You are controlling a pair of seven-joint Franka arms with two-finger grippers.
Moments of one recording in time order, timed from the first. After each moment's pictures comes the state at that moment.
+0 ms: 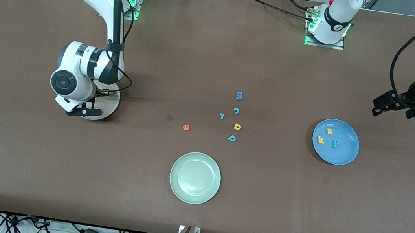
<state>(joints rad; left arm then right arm) -0.04 0.02 -0.01 -1.68 0.02 1.77 -0.11 1.02 0.68 -0.92 -2.00 0.42 2.09 -0.29</state>
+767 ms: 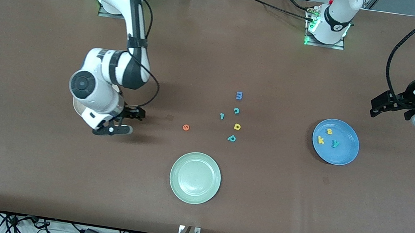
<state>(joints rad) -0.03 0.03 -0.02 -1.67 0.02 1.77 -0.11 1.03 0.75 -0.79 -1.66 0.67 2.10 -0.17</state>
